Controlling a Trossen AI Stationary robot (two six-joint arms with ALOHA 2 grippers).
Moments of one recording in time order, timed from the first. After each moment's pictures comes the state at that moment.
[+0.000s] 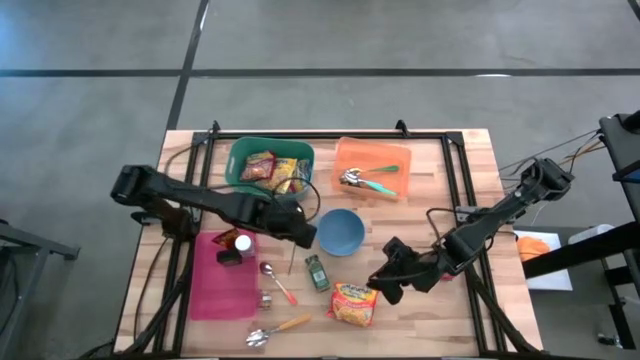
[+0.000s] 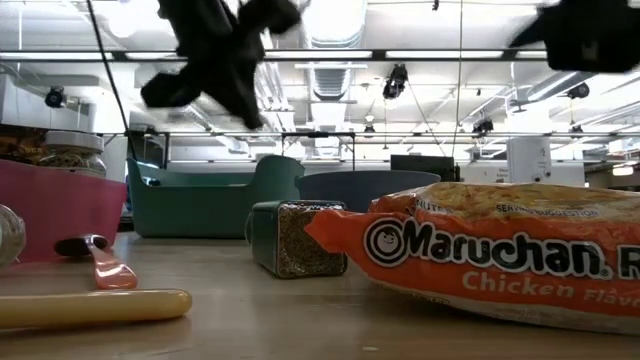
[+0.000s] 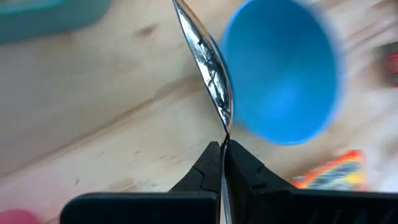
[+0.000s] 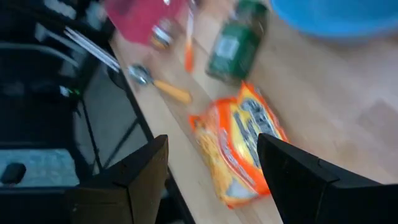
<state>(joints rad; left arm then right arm) -0.16 1.57 1.17 -0.71 -0.23 -1.27 0.61 1.35 0.91 -0.28 0.34 1.38</state>
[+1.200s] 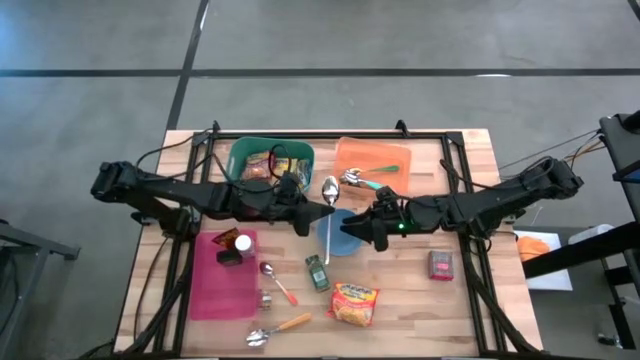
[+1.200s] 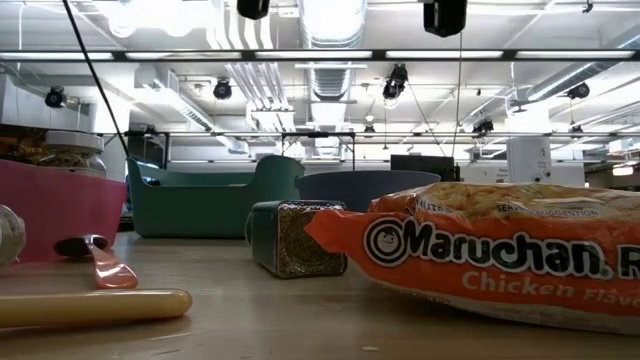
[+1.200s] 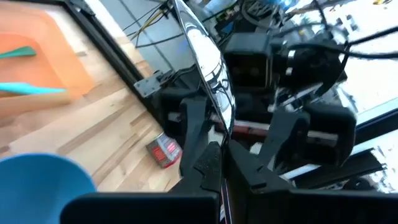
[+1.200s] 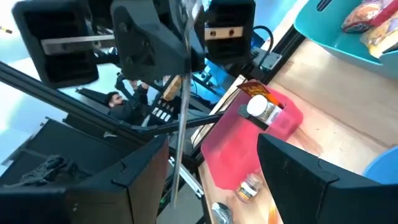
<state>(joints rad) -0.16 1.41 1.17 0.01 -0.24 -0.95 0.28 1.26 0.91 0.21 0.28 1.04</state>
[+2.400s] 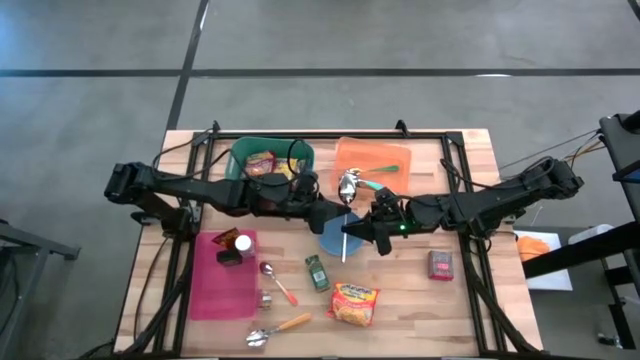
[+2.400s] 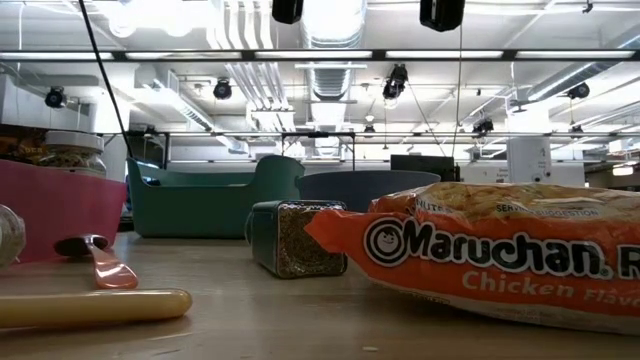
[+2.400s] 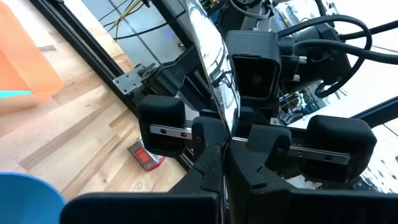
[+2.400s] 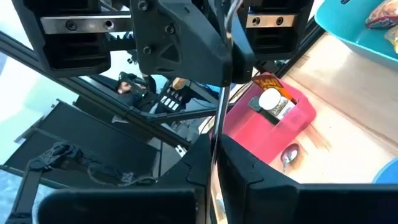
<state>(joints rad) -0.11 1.52 1.26 0.08 -0.10 -0.93 0.27 1.26 0.91 0.22 0.21 0.99</state>
